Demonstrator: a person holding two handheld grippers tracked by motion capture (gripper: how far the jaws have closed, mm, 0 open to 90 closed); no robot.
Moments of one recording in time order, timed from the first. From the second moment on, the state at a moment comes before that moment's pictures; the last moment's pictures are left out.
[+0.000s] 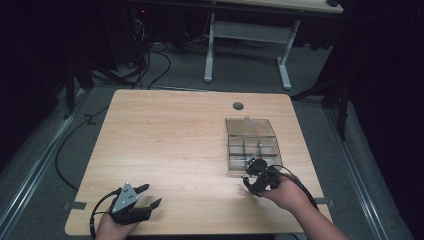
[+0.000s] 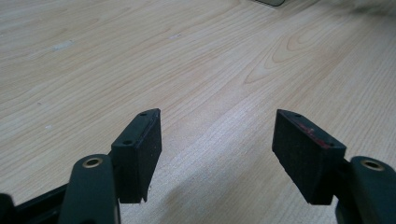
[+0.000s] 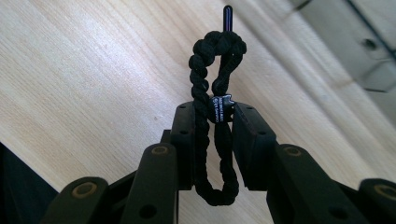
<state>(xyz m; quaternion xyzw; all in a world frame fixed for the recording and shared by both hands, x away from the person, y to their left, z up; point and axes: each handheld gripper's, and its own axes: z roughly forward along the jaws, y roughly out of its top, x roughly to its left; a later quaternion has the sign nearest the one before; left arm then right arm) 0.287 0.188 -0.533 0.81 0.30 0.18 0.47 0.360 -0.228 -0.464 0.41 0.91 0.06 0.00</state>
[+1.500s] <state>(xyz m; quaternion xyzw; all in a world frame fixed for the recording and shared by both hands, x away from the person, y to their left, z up) 0.287 0.189 -0.533 0.81 0.30 0.17 0.47 0.447 -0.209 -0.424 0.43 0.90 0.04 -0.01</state>
